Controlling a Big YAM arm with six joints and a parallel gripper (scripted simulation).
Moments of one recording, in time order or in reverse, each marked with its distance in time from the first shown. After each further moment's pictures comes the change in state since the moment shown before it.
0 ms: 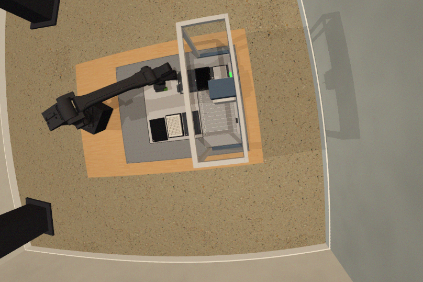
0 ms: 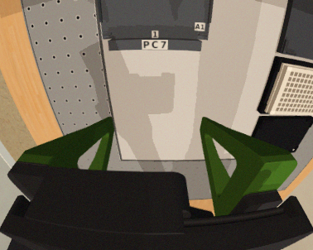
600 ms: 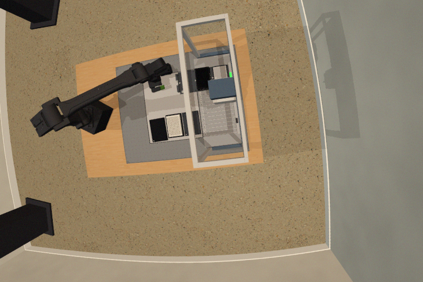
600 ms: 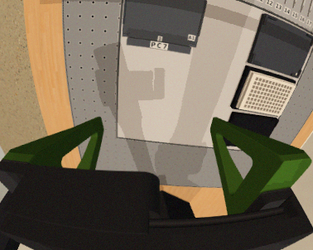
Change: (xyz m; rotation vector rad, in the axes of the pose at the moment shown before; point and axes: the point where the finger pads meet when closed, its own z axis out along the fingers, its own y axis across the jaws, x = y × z) arm -0.006 0.000 -0.084 -0.002 -0.040 -0.140
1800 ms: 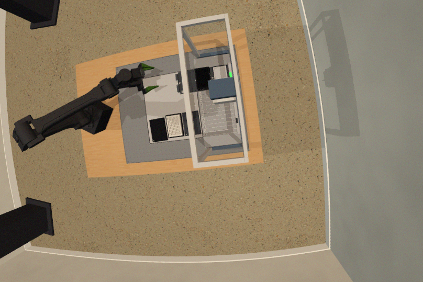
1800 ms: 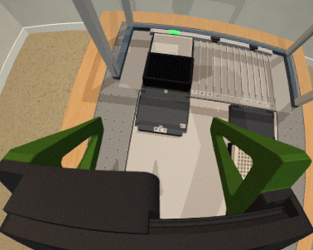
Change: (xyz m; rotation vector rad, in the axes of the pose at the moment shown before) arm 0.000 0.001 -0.067 -0.014 -0.824 0.010
